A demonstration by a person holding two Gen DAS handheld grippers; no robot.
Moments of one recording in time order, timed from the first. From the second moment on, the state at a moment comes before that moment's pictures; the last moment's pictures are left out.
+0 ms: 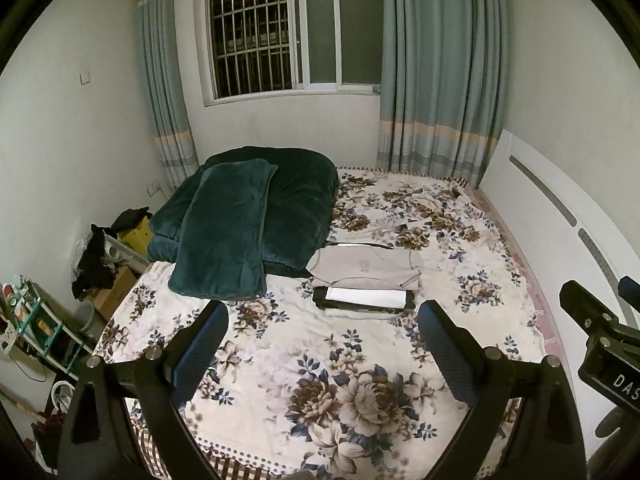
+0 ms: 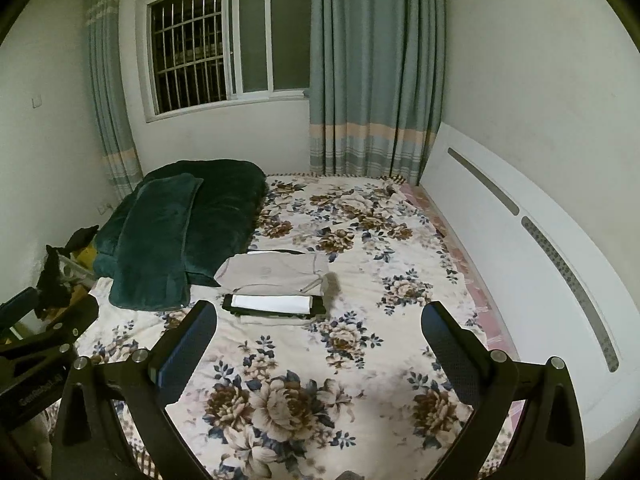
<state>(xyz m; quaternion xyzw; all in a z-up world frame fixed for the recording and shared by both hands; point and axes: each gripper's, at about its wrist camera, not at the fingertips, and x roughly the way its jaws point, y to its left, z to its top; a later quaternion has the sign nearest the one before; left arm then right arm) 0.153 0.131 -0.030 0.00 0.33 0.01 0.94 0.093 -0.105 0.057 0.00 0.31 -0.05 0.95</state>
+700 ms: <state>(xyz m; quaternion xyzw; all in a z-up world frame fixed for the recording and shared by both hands) 0.160 0.117 -0.008 0.00 0.32 0.01 0.95 0.094 -0.103 0.056 0.00 0.31 -0.05 0.95</state>
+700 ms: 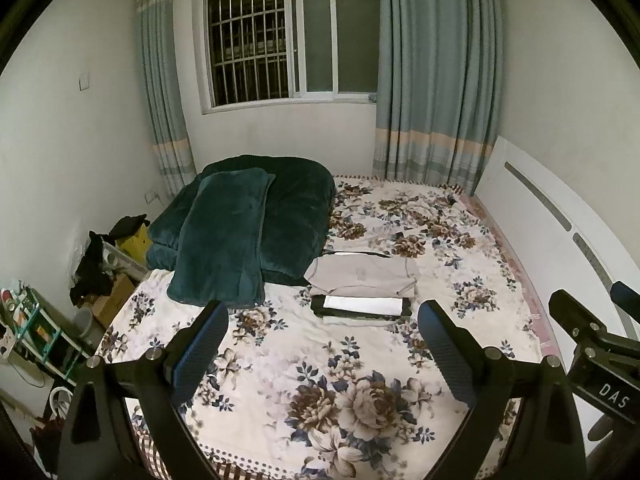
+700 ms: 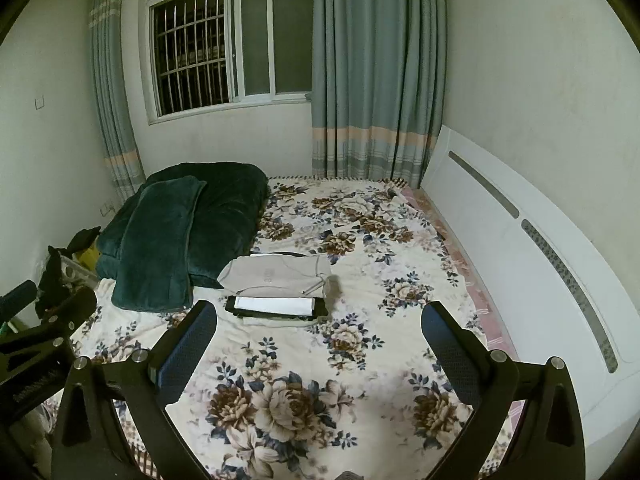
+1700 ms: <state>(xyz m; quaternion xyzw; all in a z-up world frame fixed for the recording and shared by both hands) 0.153 0.120 -0.013 -0.01 0.32 0.02 0.95 0.097 -0.092 0.063 -0.01 0.31 -0.05 0.95</state>
